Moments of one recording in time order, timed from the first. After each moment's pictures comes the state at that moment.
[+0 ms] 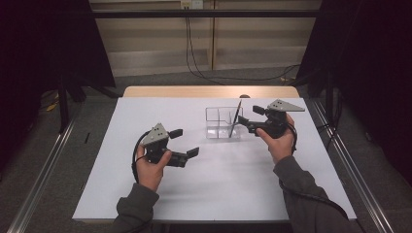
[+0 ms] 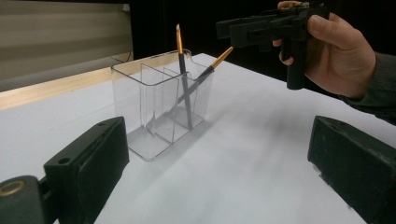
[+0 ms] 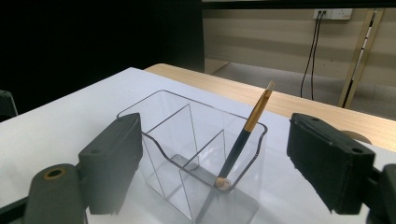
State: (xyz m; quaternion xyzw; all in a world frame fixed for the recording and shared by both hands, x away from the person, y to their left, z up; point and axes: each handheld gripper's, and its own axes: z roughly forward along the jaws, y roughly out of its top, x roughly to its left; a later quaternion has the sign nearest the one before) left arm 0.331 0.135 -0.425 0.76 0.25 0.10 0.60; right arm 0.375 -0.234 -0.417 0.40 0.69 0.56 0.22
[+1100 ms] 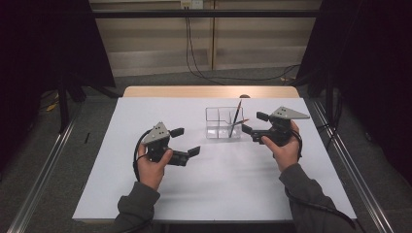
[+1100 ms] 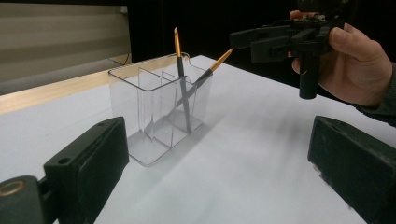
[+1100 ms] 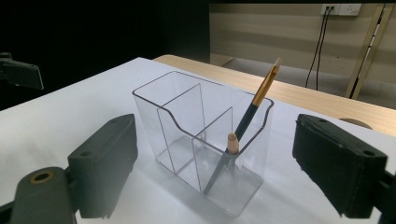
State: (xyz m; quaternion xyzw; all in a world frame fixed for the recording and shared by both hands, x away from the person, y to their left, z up) left arm 0.334 0.133 -0.424 0.76 0.24 0.10 0.60; right arm 0.354 -0.242 -0.423 0.39 0.70 0.56 0.21
